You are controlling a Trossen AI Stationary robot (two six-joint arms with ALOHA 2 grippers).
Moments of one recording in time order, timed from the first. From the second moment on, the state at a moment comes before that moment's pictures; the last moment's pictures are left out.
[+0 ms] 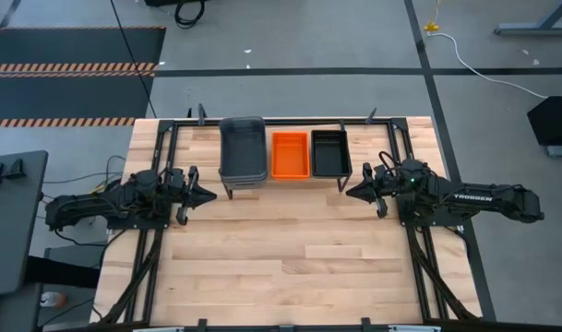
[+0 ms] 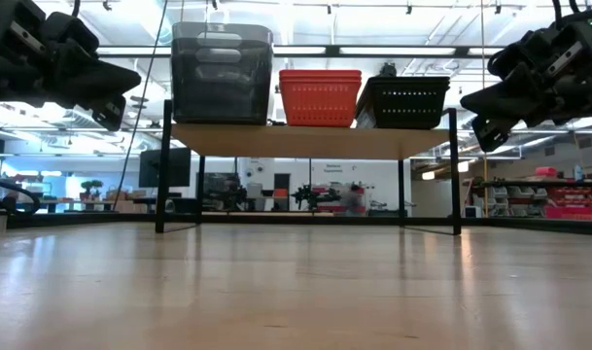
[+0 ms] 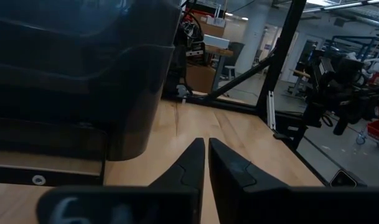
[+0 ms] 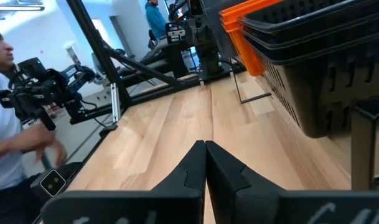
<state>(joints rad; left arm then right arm) 0.16 0.07 0.01 0.08 0.21 -0.22 -0.32 0.37 0.01 0.29 -0.44 0.29</state>
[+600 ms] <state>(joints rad) 0.16 0.07 0.01 0.08 0.21 -0.22 -0.32 0.37 0.01 0.29 -0.44 0.29</state>
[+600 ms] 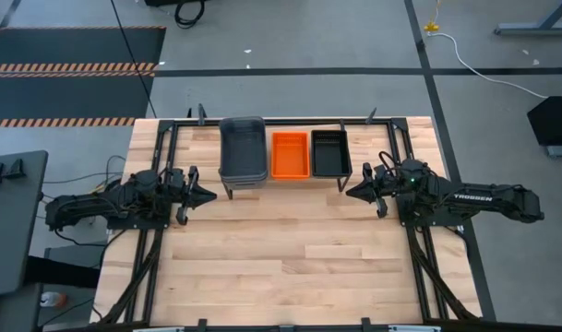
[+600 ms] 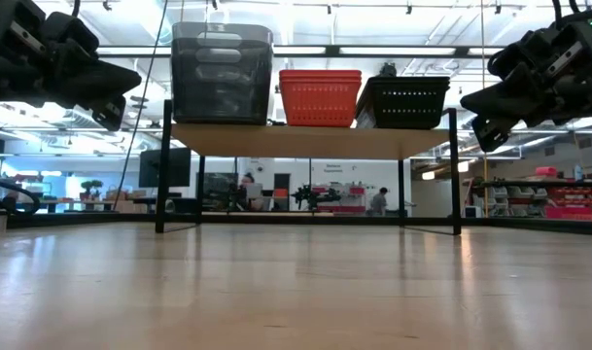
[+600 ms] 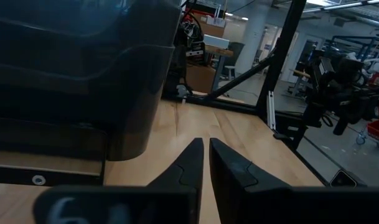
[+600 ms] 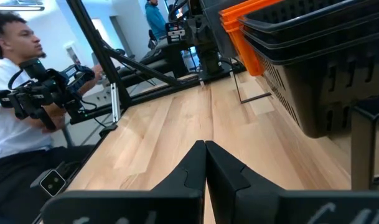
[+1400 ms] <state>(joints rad) 0.16 0.07 0.01 0.08 0.21 -0.22 -0.32 0.37 0.01 0.29 -0.44 0.29</state>
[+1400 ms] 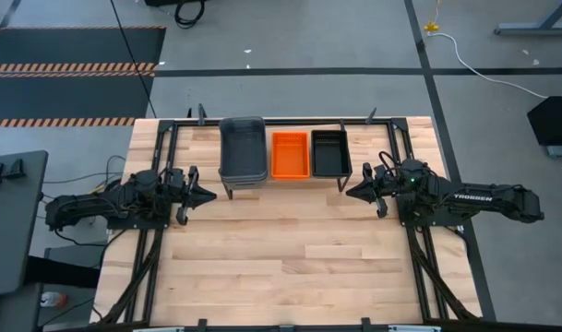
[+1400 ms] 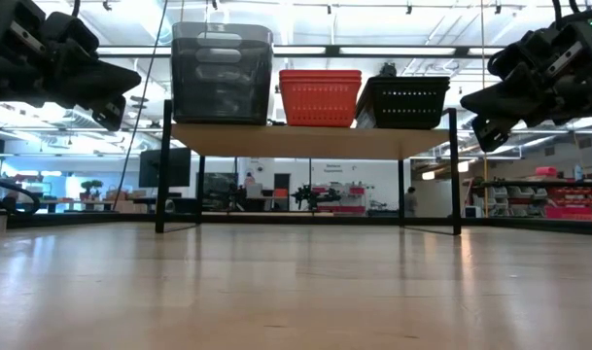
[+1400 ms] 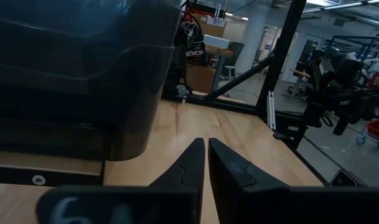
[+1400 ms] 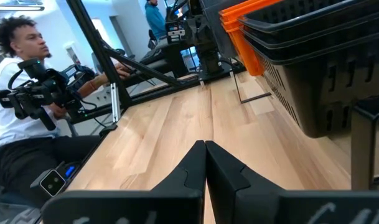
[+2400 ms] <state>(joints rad) 0.16 0.07 0.01 0.08 0.21 -0.22 -0.32 0.37 0.01 0.29 -0.44 0.29</state>
